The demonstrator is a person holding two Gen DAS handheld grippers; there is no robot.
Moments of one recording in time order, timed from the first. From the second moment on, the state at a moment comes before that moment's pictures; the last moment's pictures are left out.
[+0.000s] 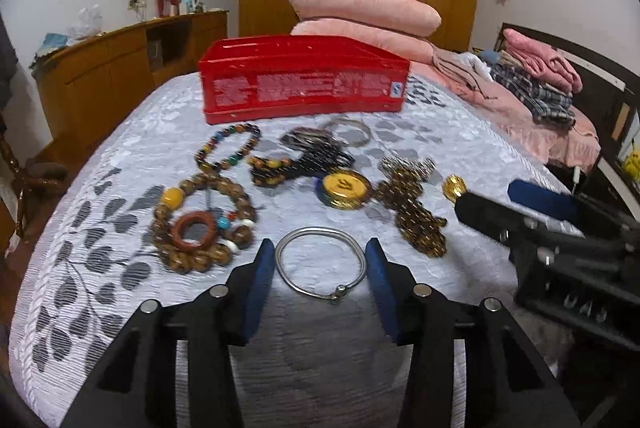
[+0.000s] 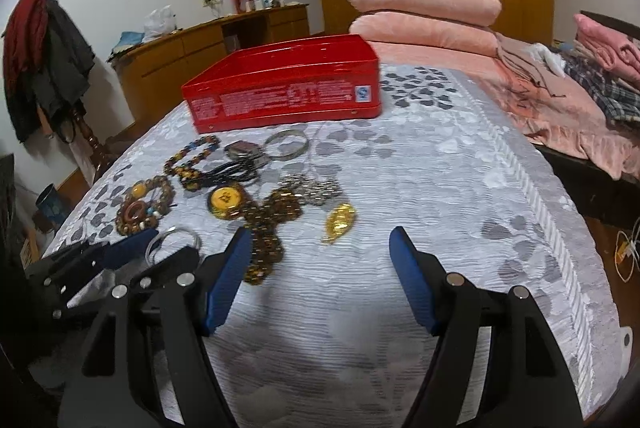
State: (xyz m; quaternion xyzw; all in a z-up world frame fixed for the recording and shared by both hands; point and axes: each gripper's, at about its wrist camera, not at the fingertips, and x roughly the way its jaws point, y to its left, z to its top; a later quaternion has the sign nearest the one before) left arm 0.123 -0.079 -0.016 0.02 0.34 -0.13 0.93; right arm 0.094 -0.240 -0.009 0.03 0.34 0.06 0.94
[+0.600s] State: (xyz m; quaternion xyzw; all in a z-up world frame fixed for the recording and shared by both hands) left arm 0.134 -0.059 -0.004 0.00 0.32 -0.13 0.94; right arm 0.125 -0.206 -0.021 0.01 0.41 0.11 0.91
